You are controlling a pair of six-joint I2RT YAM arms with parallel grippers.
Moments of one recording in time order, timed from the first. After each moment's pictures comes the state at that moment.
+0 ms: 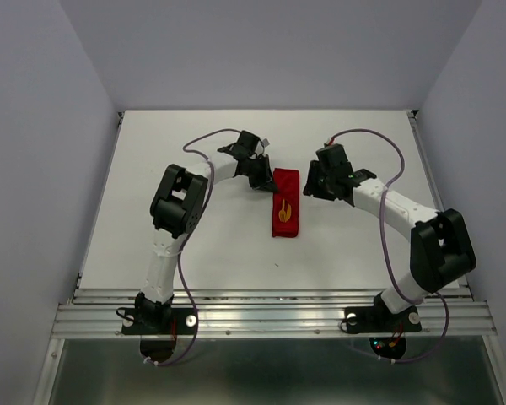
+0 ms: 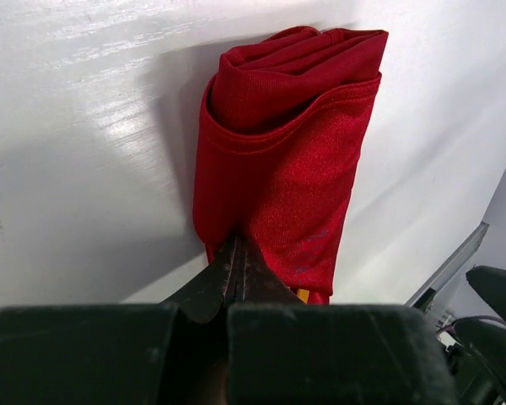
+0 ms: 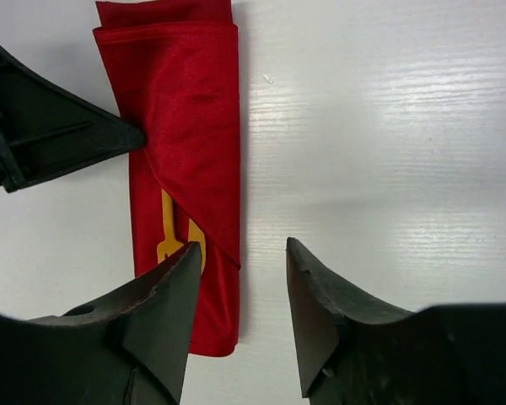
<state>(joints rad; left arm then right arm) -0.50 2.26 1.66 -0.36 0.50 -0.65 0.45 1.57 1.09 -0.37 0.14 0.58</state>
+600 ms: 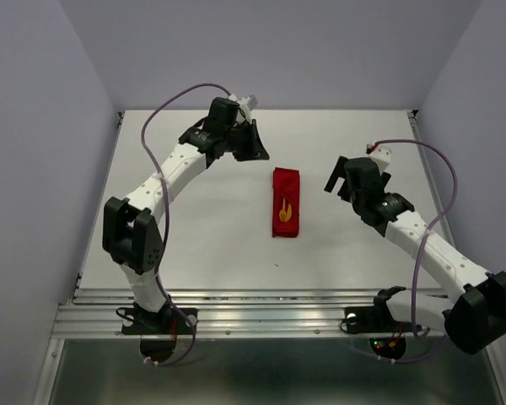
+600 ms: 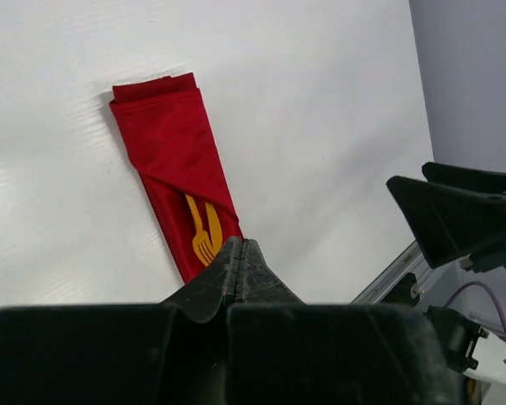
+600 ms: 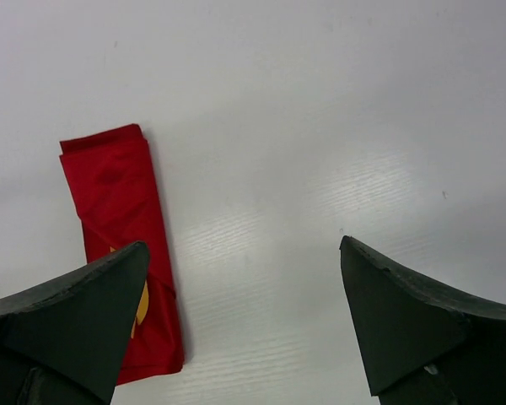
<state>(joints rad) -0.50 1.82 1.66 -0.52 0.39 -0.53 0.45 1.19 0.91 -0.39 0.50 0.61</state>
